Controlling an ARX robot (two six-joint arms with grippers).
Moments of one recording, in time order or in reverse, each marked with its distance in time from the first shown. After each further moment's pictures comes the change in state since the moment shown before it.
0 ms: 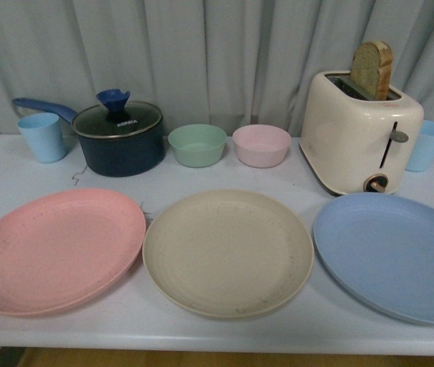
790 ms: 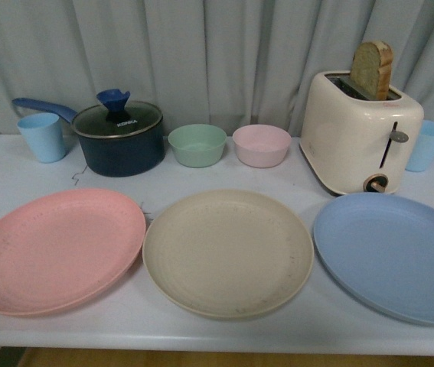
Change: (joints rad) left arm 0.000 0.000 0.000 0.000 0.000 0.000; right arm 0.000 0.000 0.000 0.000 0.000 0.000
